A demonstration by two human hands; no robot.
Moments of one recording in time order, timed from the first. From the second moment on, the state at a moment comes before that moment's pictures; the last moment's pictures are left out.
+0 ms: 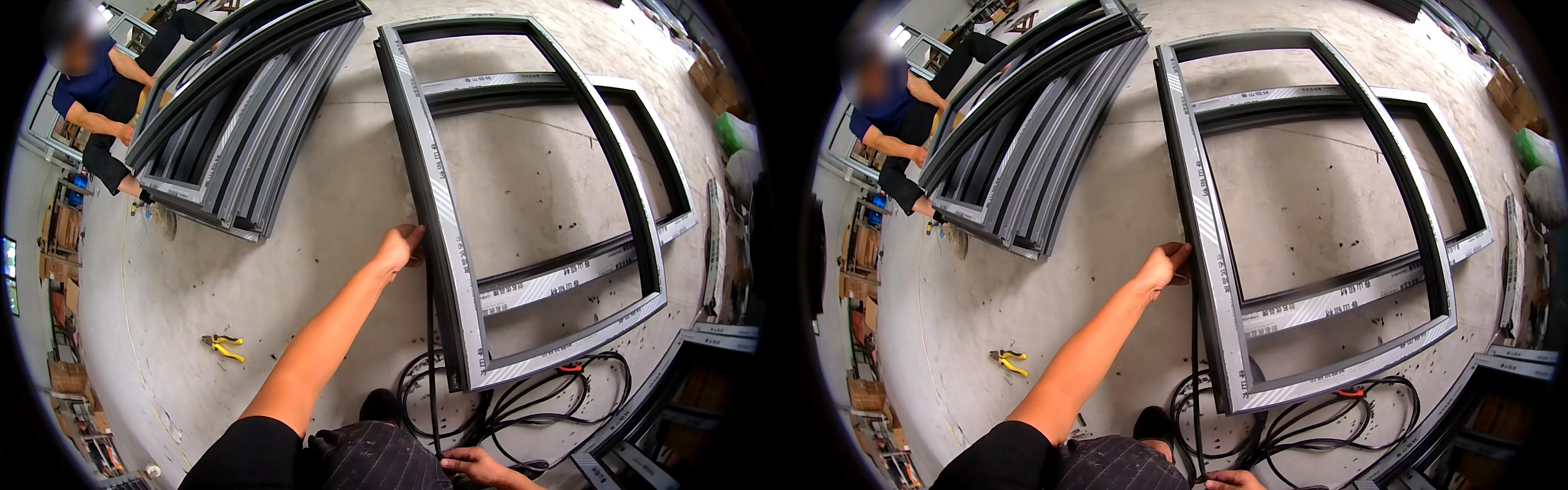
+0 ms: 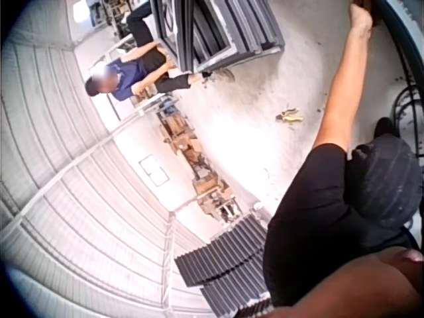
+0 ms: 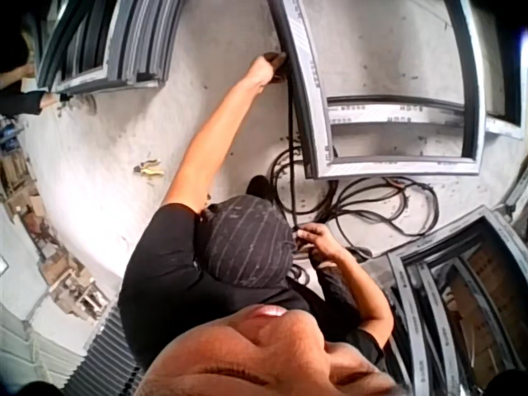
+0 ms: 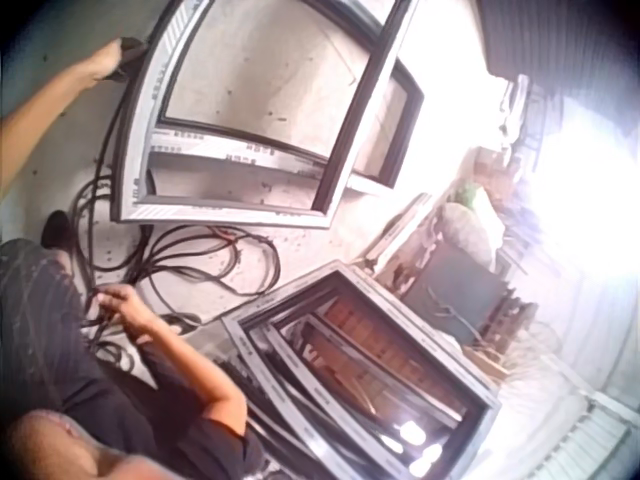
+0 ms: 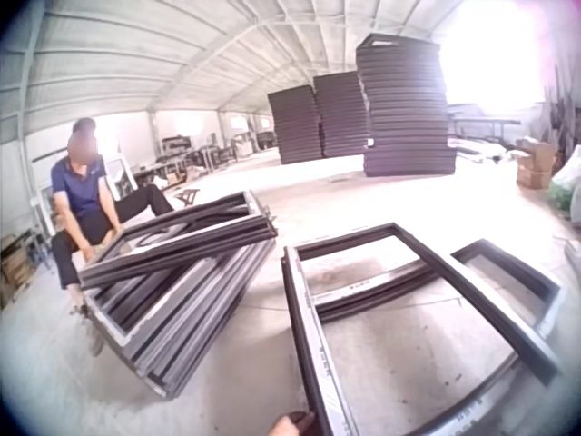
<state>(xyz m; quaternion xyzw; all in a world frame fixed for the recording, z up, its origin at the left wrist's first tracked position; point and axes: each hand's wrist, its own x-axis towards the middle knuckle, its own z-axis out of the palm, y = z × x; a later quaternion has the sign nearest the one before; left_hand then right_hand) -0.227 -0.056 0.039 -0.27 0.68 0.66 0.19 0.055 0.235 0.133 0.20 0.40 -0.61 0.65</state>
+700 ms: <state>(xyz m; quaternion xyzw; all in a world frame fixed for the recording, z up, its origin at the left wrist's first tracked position) -0.211 -0.051 0.024 -0.26 0.62 0.72 0.18 0.099 0.262 0.086 0.16 0.60 -0.60 0.50</state>
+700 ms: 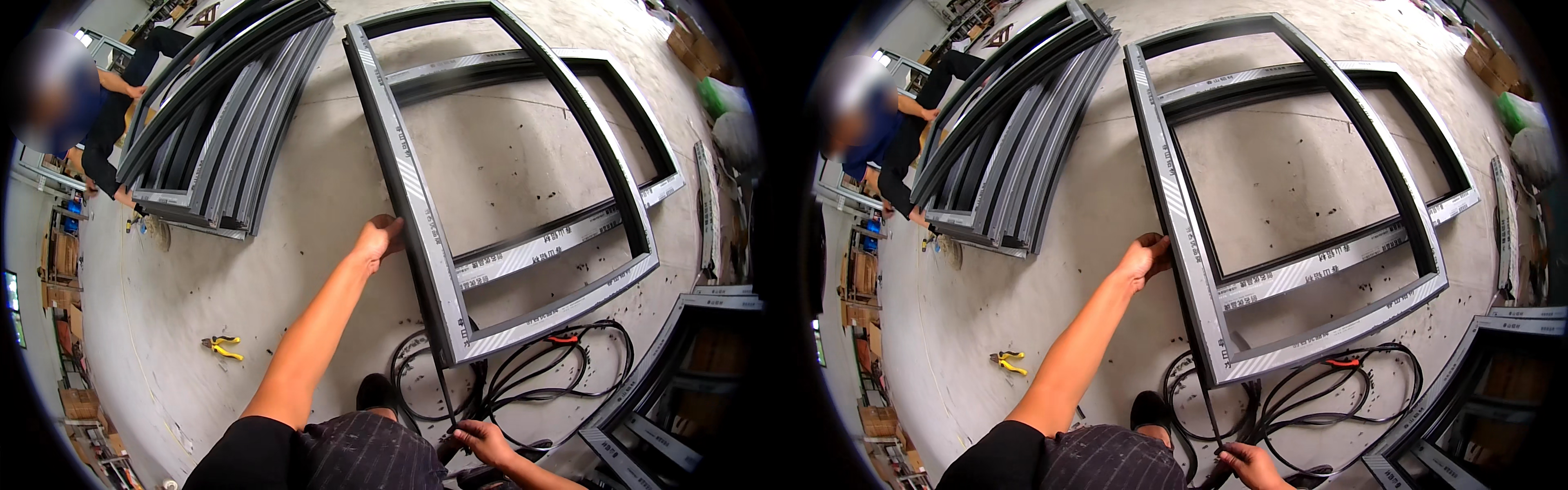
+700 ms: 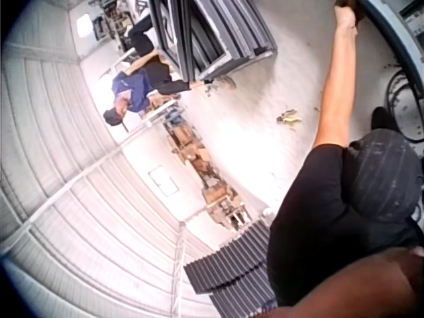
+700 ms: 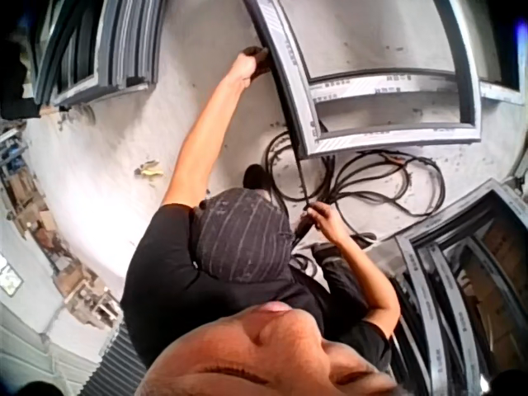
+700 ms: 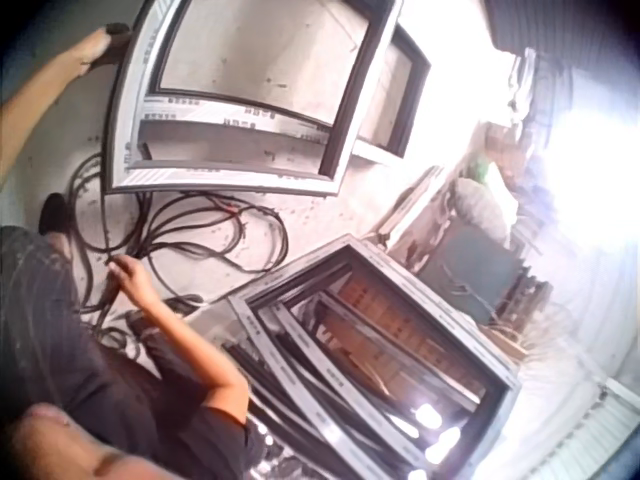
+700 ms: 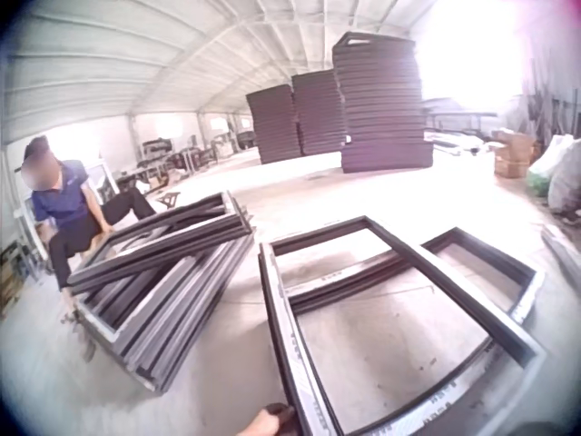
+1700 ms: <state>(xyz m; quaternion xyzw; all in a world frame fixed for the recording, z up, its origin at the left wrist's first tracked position) -0.120 -0.003 0.027 -0.29 0.62 0.72 0.16 0.058 0.263 0.105 -0.10 0.75 -0.38 0.54</state>
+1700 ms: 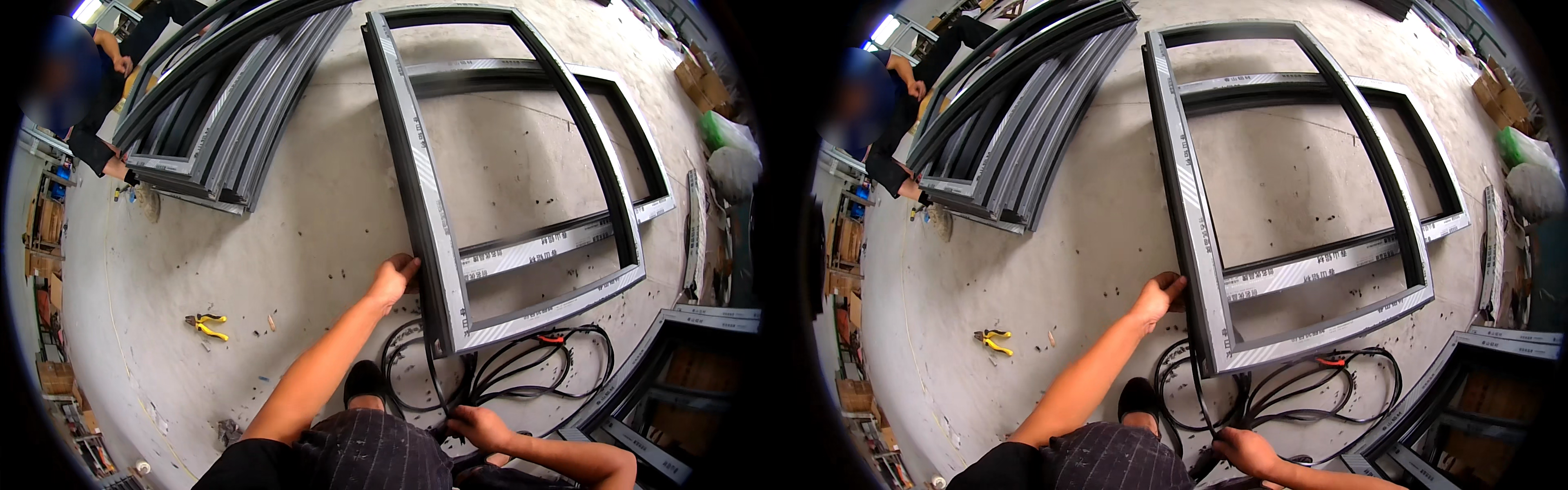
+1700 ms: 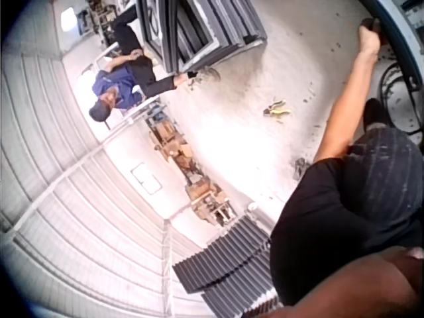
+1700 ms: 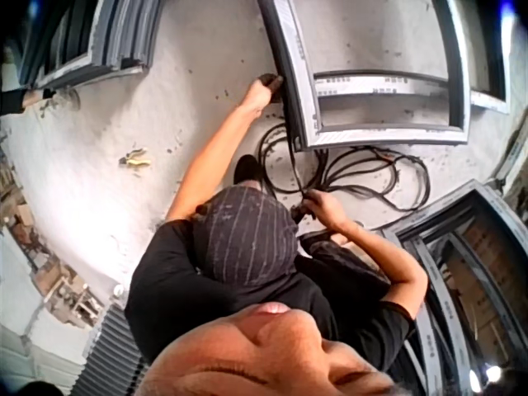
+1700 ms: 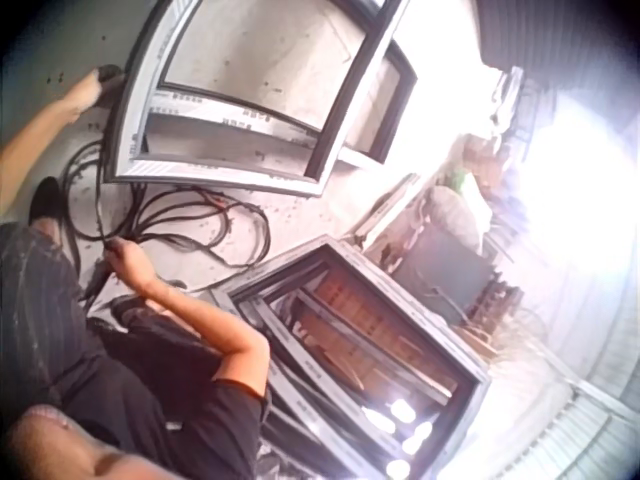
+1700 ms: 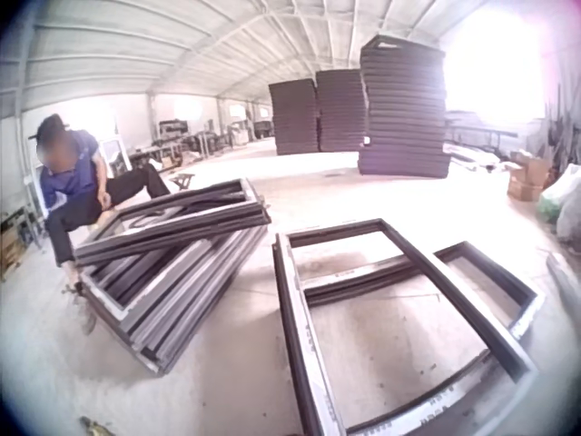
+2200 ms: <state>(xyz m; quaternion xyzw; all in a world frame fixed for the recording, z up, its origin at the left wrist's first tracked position) -0.091 0.016 0.012 -0.24 0.81 0.52 0.08 0.062 0.250 0.104 -0.10 0.76 -0.36 0.54</state>
